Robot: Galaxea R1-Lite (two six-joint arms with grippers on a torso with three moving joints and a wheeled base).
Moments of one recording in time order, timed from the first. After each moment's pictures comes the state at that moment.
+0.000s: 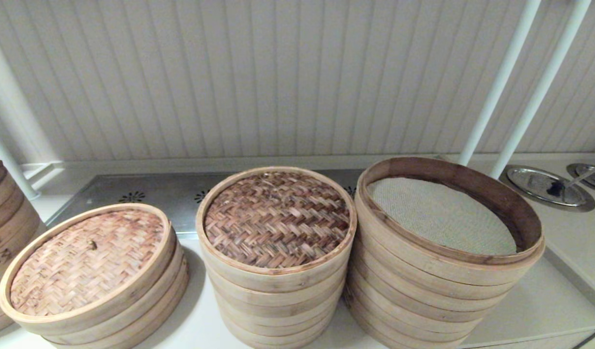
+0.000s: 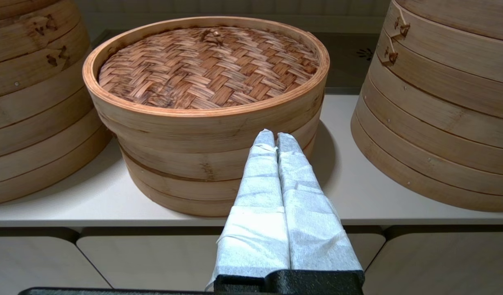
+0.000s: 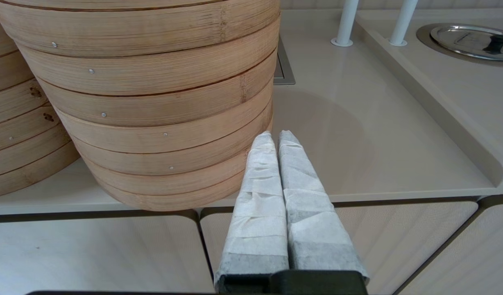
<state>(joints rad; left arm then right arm) 0.00 0.00 -0.01 0.00 0.00 -0.01 0.01 0.01 0.00 0.01 0.00 0.03</state>
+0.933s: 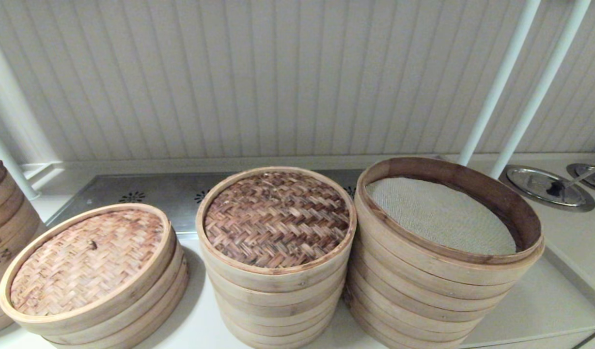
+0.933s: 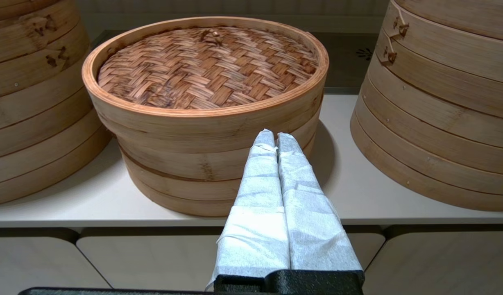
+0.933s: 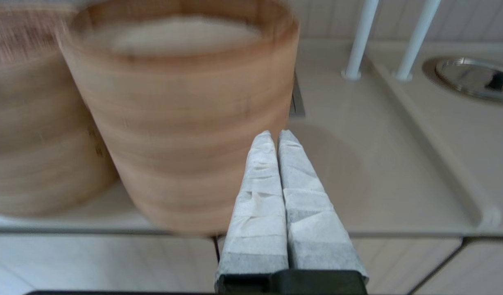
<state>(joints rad) 0.00 0.00 -0.01 0.00 0.00 -0.01 0.01 0.17 -0.35 0.13 0.04 0.01</state>
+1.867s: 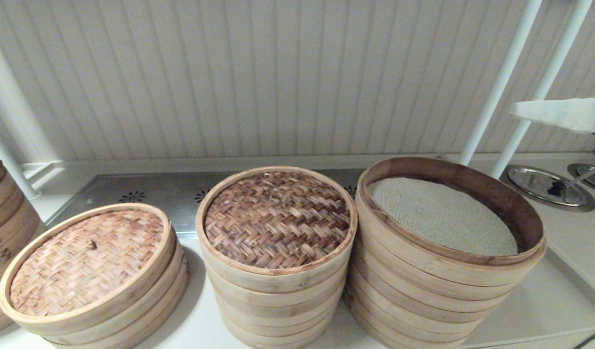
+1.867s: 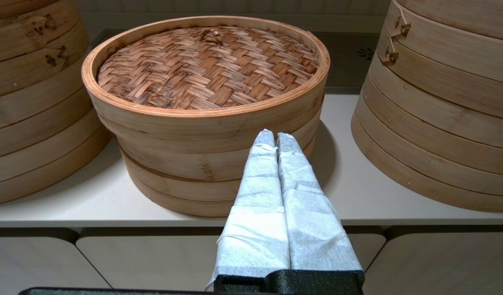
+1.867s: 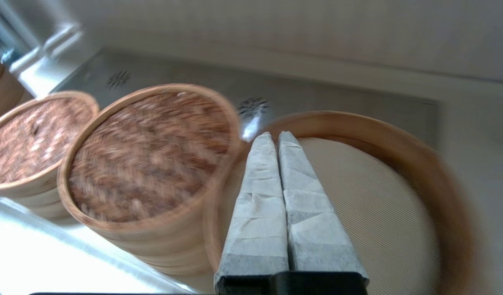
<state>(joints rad) 0.00 0.00 -0.01 0.00 0.00 -0.01 0.43 1.18 -1.21 0.13 0.02 0.12</state>
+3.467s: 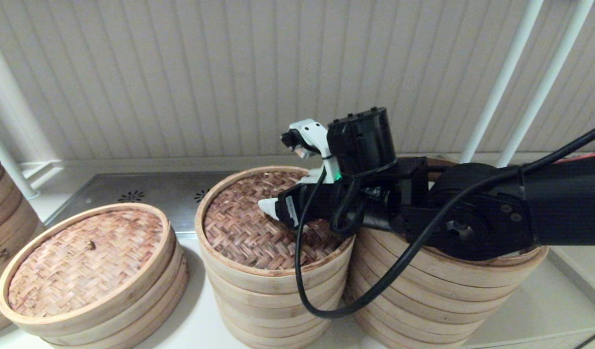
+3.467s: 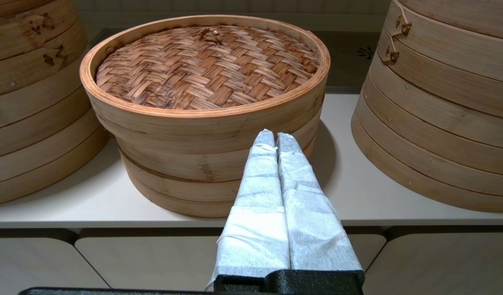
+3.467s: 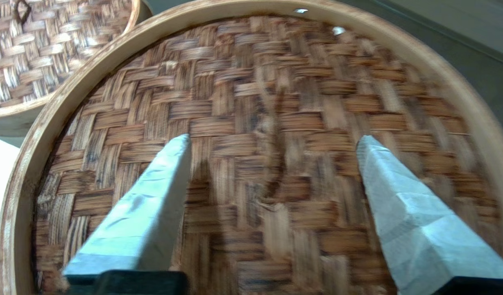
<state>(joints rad) 0.00 0.00 -0.01 0.00 0.00 -0.01 0.81 1.90 -1.39 -0.18 -0.06 0.04</state>
